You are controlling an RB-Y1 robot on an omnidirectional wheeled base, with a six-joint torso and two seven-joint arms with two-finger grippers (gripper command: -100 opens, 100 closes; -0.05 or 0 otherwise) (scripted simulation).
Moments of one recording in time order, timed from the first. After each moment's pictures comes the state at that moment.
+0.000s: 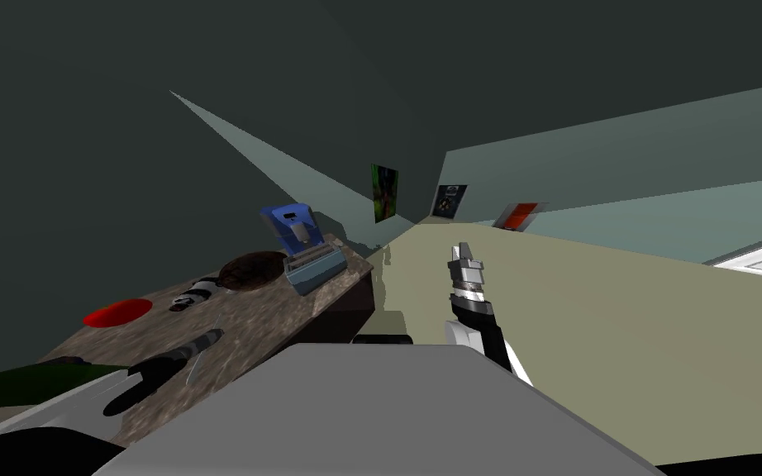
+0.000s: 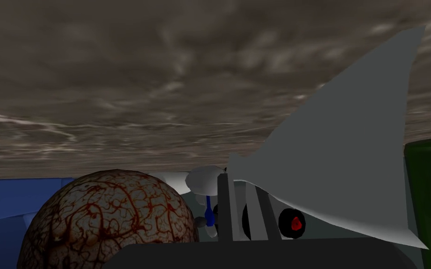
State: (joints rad) left arm 0.71 1.17 -0.02 -1.34 -0.23 0.22 0.26; right arm 0.54 0.03 0.00 -2.28 0.03 -0.47 0.10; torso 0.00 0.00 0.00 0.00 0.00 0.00
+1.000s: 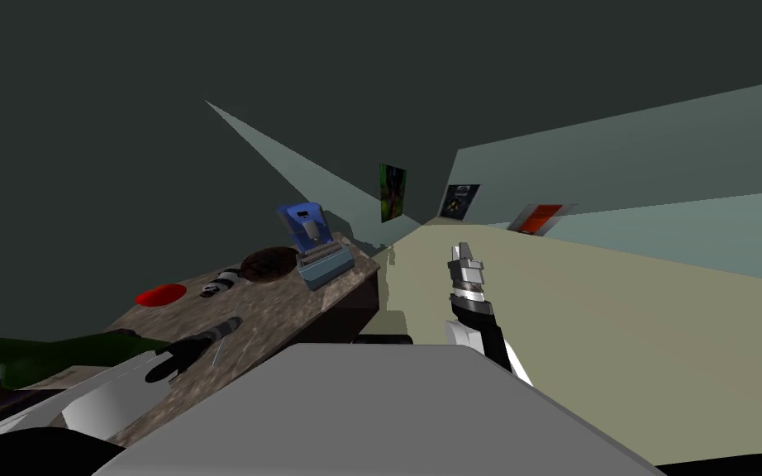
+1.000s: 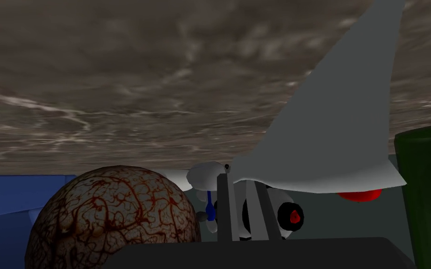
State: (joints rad) left arm 0.70 1.15 0.02 -1.50 -0.05 0.33 0.00; right arm 0.54 0.03 0.00 -2.28 0.03 -0.47 0.10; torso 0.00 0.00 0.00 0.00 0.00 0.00
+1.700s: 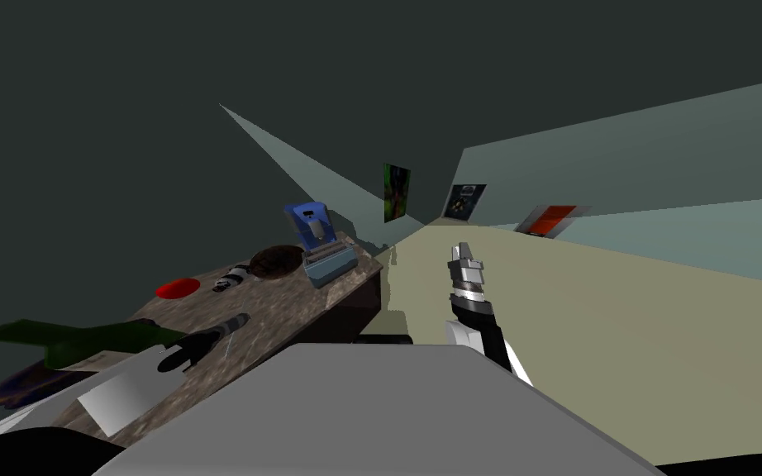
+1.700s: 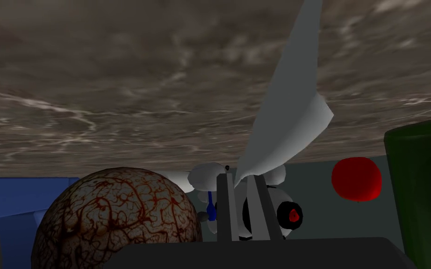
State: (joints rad) left arm 0.70 1.14 0.05 -1.57 0.02 0.38 -0.12; right arm 0.54 0.03 0.00 -2.28 0.03 -0.47 0.10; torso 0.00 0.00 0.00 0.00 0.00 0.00
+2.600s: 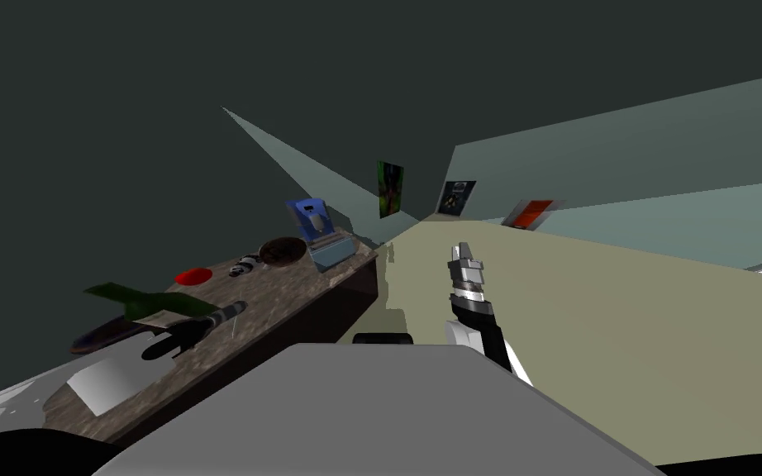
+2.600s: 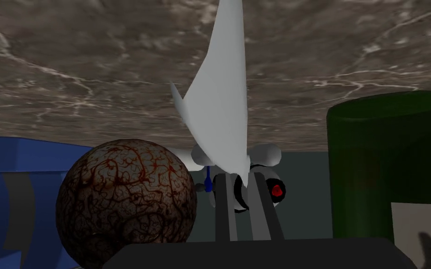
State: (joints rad) left arm 0.62 1.25 0.01 -1.42 0.09 0.19 -0.05; right arm 0.54 0.03 0.00 -2.28 0.03 -0.47 0.10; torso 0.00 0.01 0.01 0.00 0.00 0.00
